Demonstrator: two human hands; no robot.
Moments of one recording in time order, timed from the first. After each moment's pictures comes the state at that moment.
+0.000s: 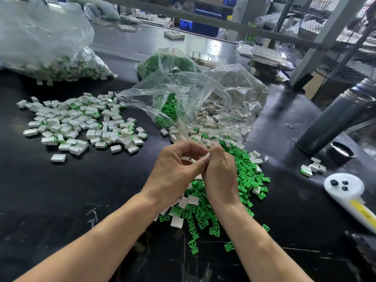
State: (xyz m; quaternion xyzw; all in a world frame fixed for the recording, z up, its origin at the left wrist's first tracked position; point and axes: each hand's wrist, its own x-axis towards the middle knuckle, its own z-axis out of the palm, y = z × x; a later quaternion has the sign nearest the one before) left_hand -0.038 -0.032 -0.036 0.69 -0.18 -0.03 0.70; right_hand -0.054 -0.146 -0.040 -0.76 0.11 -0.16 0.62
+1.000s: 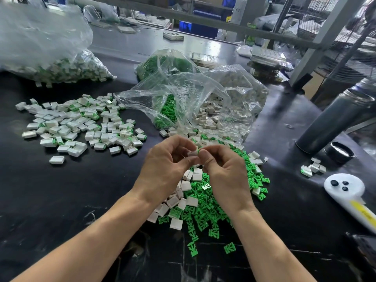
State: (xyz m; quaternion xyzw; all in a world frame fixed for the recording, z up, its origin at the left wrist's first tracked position) left_hand -0.029 -0.018 -0.038 0.75 -0.16 0.02 0.64; right_hand -0.063 -0.169 -0.039 -0.79 0.02 -0.18 0.58
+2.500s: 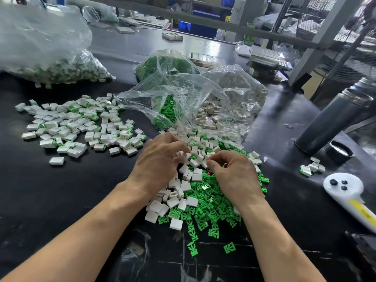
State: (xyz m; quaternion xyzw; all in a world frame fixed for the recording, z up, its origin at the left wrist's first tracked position) left_hand 0.002 -0.007 -0.052 0.92 -0.24 0.13 0.28; right_hand -0.057 -0.198 -0.036 -0.92 0.12 -0.12 0.35
